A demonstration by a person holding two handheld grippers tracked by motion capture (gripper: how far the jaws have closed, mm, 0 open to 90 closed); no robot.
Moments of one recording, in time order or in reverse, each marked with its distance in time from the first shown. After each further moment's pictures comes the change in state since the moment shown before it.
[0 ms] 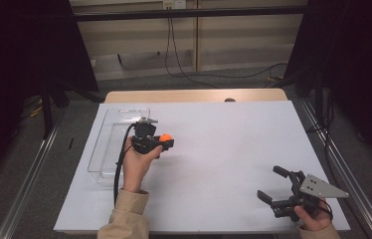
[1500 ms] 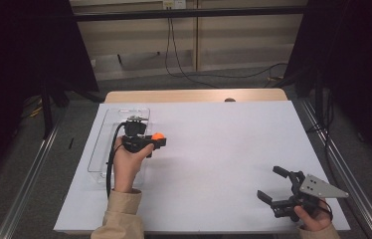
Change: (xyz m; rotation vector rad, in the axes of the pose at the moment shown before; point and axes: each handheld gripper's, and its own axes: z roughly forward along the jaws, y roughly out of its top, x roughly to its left) left arm 0.014 0.001 -0.022 0.005 0.003 -0.045; right arm 0.000 0.000 0.000 0.003 0.001 0.003
